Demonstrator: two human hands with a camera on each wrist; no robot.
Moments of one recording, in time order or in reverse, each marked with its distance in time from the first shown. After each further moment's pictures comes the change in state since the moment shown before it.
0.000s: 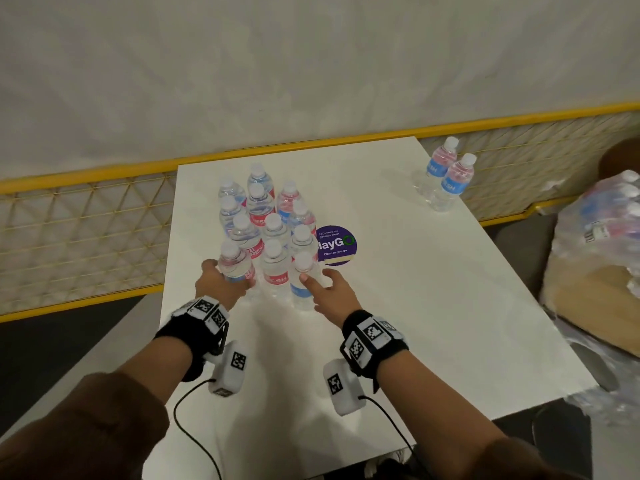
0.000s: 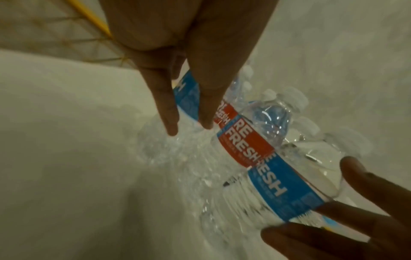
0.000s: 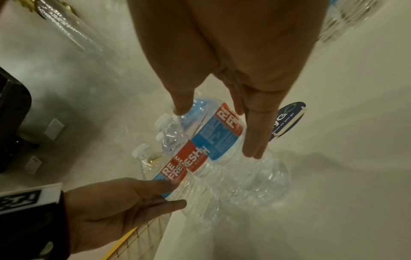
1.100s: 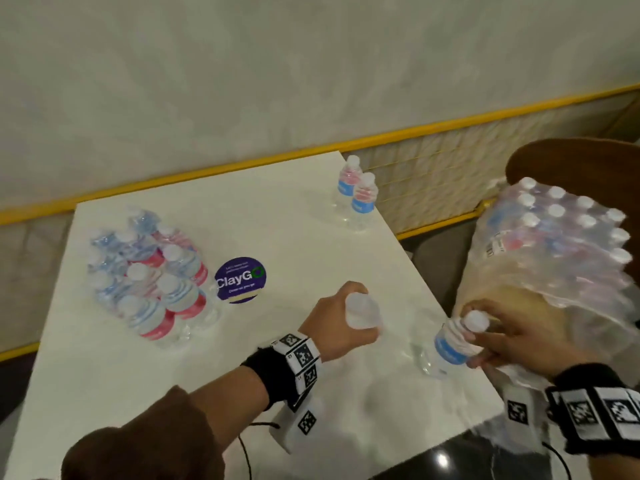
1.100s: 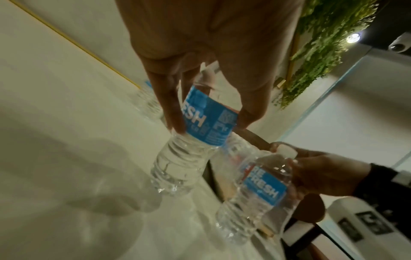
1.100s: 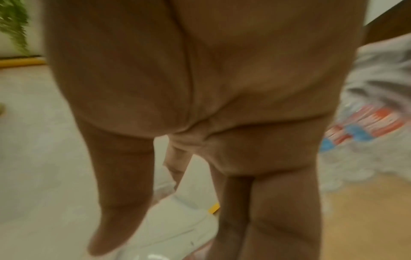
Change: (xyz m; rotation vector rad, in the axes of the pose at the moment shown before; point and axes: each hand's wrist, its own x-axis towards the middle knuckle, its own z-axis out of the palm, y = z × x) left_hand -0.180 0.178 0.247 0.085 -0.691 0.615; right_hand -0.086 0.066 -0.413 -0.090 0.079 0.030
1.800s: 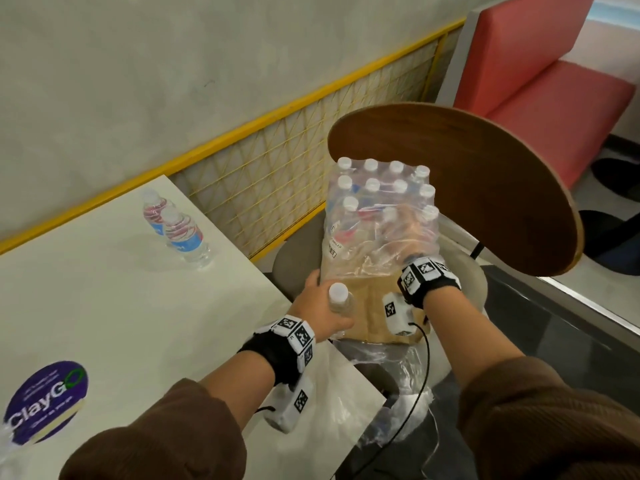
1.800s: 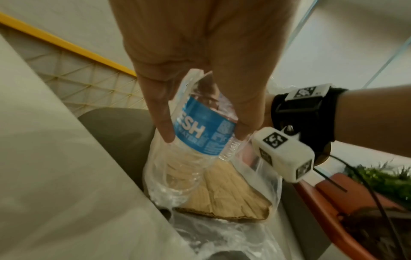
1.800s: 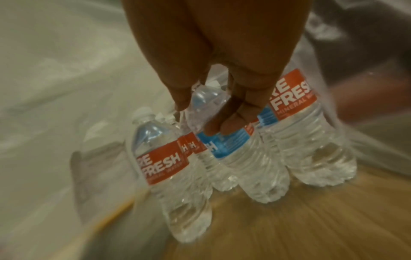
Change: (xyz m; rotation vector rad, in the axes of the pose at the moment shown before) left_hand 0.149 0.107 0.182 0.353 -0.370 0.080; right_hand 0.150 0.121 -0.176 -0.634 0.528 0.292
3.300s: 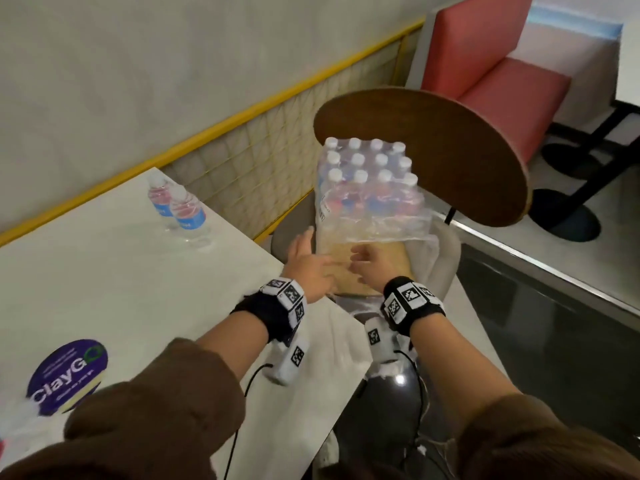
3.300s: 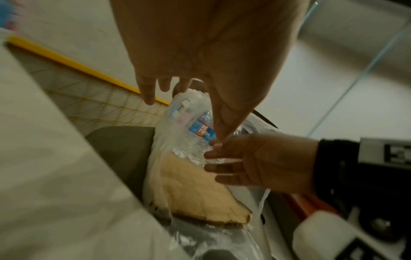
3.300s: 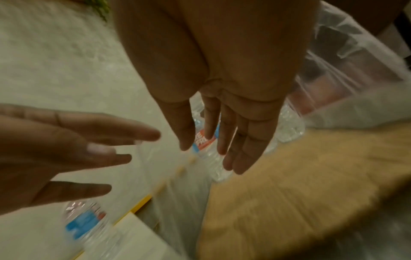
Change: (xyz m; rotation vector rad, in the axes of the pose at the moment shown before) left_hand -0.050 -0.008 -0.024 0.213 0.061 0.194; right_hand -0.141 -0.061 0.037 0.852 -0.037 0.113
